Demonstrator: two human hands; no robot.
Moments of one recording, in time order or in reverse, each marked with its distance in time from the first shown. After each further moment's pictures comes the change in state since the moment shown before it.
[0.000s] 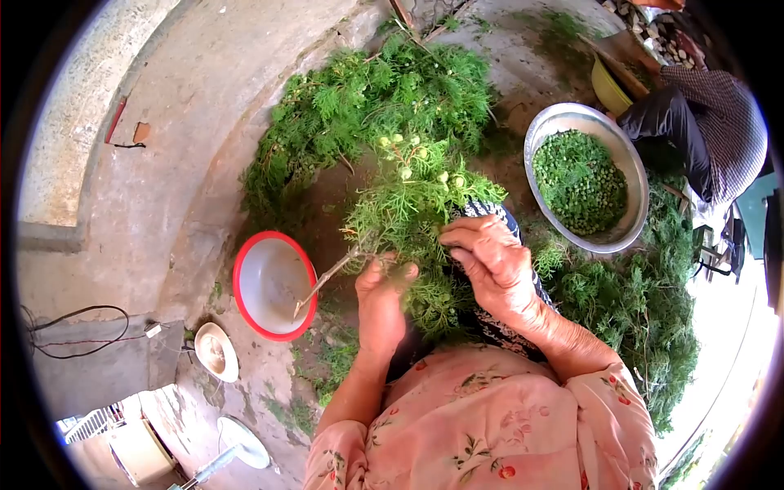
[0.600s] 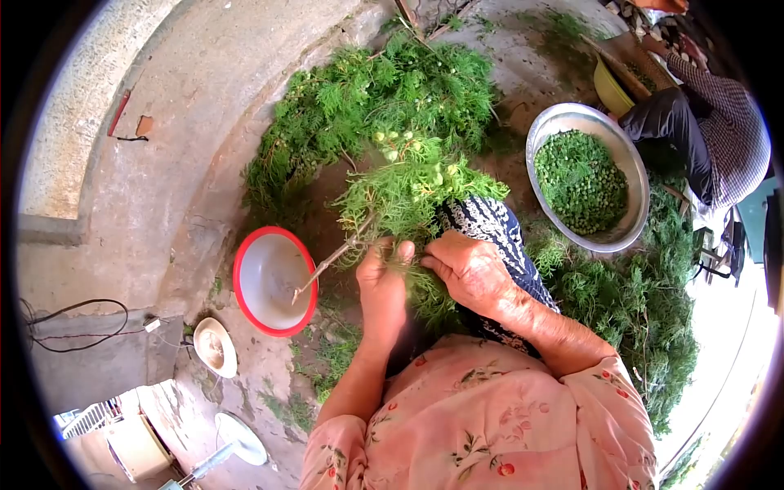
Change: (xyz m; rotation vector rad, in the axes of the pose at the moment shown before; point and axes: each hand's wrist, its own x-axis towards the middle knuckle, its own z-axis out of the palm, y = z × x) left_hand 0.012 -0.008 -0.001 0.181 -0.017 0.170; right_hand -0.008 0.007 0.029 -0.155 -0.258 0.142
